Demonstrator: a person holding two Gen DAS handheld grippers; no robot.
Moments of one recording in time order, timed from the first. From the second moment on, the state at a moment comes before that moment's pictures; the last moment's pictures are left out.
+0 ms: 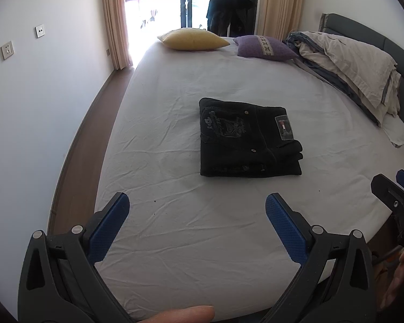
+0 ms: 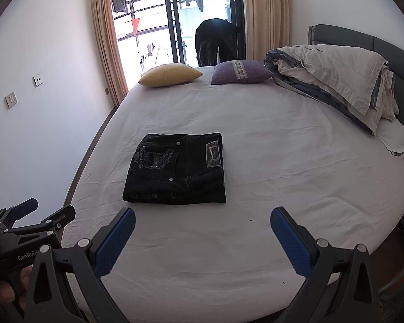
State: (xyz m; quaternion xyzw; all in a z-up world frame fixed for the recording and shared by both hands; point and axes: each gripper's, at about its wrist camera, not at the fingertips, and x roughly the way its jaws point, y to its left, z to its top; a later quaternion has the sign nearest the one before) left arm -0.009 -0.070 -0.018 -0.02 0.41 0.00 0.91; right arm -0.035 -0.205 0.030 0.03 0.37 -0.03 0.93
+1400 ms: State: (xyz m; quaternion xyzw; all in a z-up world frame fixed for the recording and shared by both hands) left arm -0.007 -0.066 -0.027 -0.02 0.42 0.00 0.91; right arm -0.030 -0.204 0.015 0.03 0.38 -0.03 0.92
